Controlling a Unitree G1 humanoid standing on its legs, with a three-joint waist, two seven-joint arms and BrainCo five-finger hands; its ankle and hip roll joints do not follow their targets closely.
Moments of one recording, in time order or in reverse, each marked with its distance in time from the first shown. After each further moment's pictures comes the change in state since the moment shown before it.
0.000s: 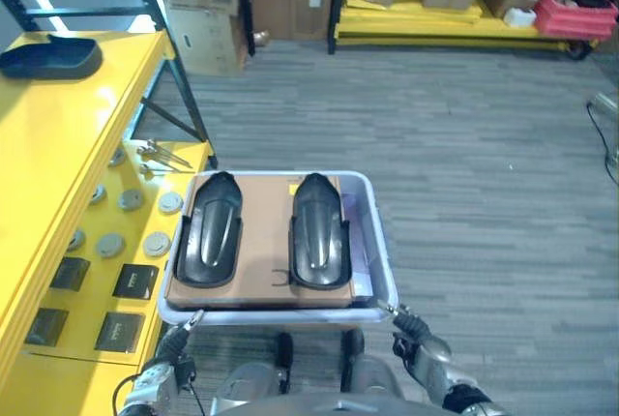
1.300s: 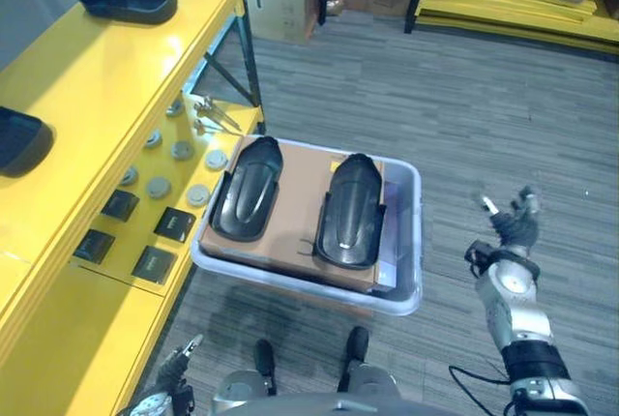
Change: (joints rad) left arm 0.108 -0.037 0.025 0.016 0.061 -0.059 -0.033; right arm -0.076 -0.234 -0.202 -0.523 -0.140 -0.101 -0.347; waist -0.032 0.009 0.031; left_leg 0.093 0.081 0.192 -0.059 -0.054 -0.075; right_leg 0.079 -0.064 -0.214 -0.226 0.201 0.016
